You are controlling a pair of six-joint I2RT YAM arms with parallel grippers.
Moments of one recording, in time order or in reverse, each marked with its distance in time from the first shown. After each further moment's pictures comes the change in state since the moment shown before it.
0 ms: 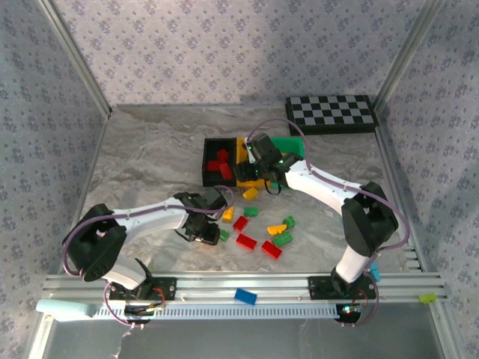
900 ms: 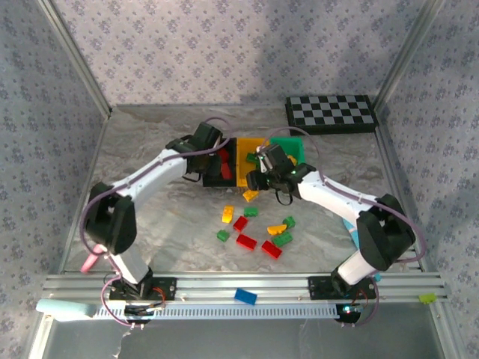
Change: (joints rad) left arm 0.303 0.245 0.591 0.050 -0.197 0.211; right arm -0.019 -0.154 -0.188 0.009 0.017 0.032
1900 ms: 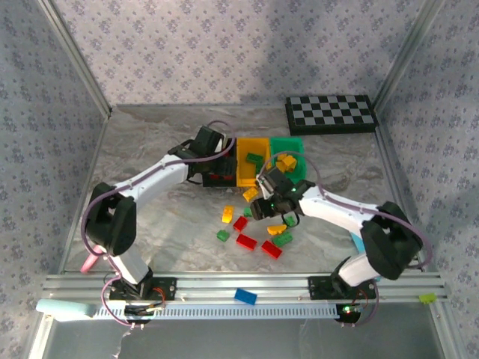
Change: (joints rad) left arm -0.026 -0.036 -0.119 0.208 0.108 0.003; right arm 0.081 -0.031 -0.147 -0.114 -0.110 -0.018
